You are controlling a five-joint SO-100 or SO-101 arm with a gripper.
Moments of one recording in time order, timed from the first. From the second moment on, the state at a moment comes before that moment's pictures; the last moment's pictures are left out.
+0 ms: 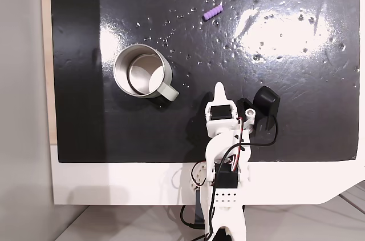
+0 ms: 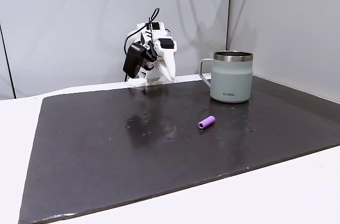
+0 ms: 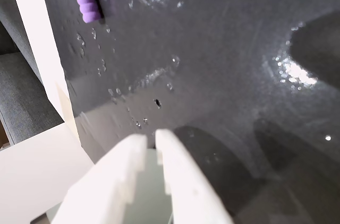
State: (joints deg) arm -0.6 189.7 177.8 46.1 -8.0
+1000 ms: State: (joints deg) arm 4.0 179.6 168.2 46.1 -2.9
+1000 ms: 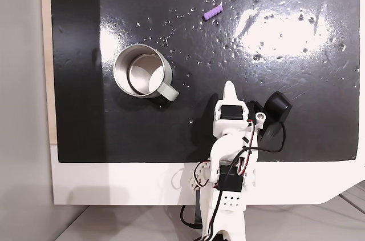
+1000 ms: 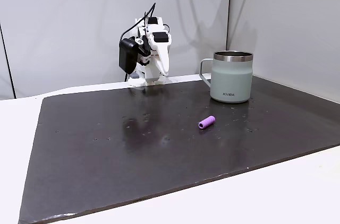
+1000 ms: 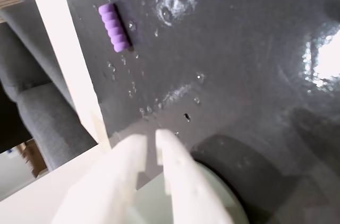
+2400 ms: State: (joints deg) arm 1.6 88.0 78.9 74.5 -0.4
